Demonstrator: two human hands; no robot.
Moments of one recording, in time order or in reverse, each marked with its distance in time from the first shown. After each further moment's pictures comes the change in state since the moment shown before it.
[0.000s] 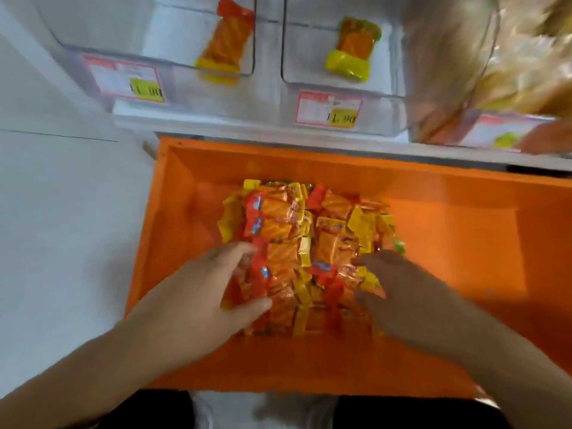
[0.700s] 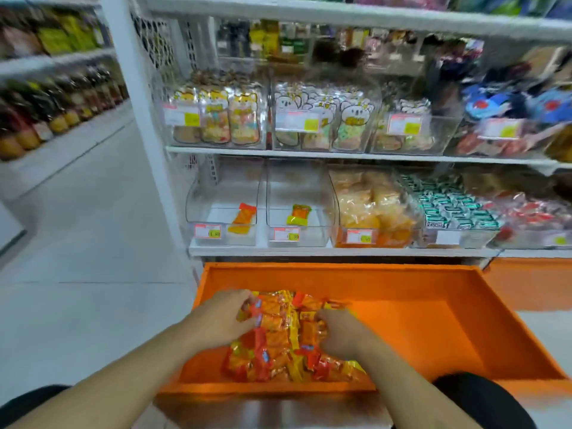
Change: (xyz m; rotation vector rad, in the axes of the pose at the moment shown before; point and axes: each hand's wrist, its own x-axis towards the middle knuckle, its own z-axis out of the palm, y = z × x) left_hand -0.083 0.041 -0.026 0.207 0.235 0.180; right_hand -0.087 -0.019 0.049 0.098 0.369 -0.046
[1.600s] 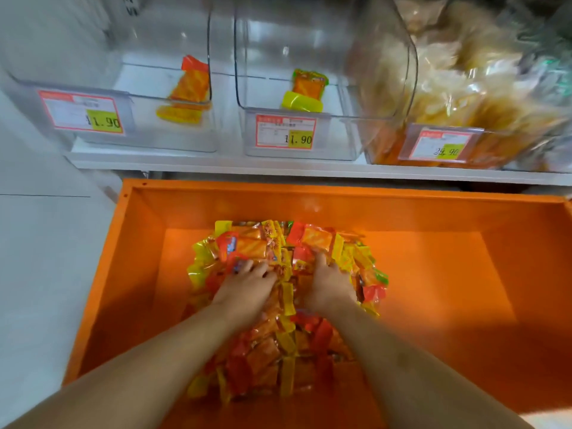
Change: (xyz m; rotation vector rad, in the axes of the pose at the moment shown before) left_hand 0.193 -0.071 0.229 0.367 -0.380 0.081; right_hand 0.237 0.066 0.141 0.017 -0.011 0.350
